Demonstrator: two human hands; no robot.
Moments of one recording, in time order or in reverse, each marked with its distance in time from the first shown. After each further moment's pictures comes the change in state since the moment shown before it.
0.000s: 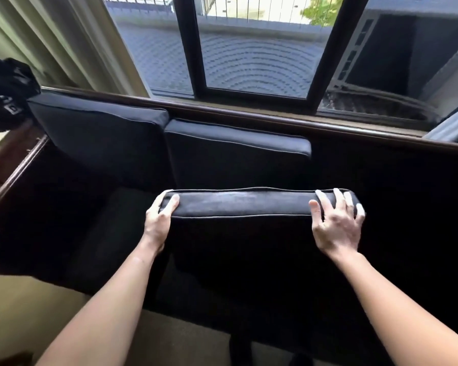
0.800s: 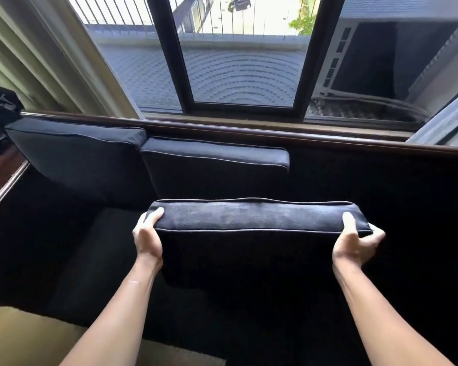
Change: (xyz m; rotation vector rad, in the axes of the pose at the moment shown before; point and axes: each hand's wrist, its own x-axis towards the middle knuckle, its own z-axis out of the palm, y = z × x) left_hand 0.007 0.000 0.056 -0.359 0.190 -0.099; right_hand 0.016 0.038 -0.025 1.087 0.452 0.882
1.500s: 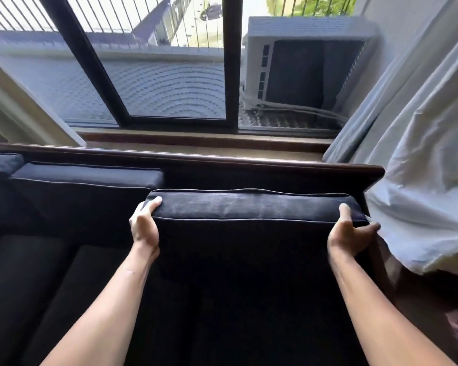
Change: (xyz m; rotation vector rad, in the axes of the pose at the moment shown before) left_hand -0.169 -0.043 0.335 -0.034 -0.122 0.040; right_hand 0.312 -0.101 -0.150 0.006 0.152 -0.042
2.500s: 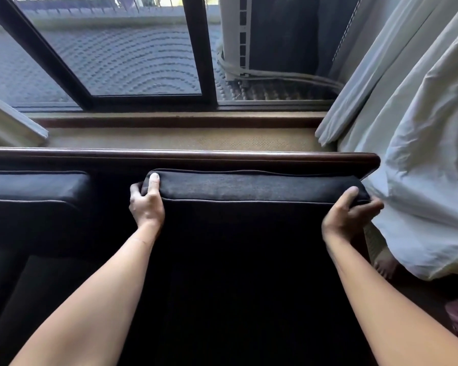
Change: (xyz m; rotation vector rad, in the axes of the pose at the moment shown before) left_hand 0.061 -0.099 0.169 0.549 0.197 0.088; right_hand 0.173 0.080 0.068 -0.119 0.000 -0.207
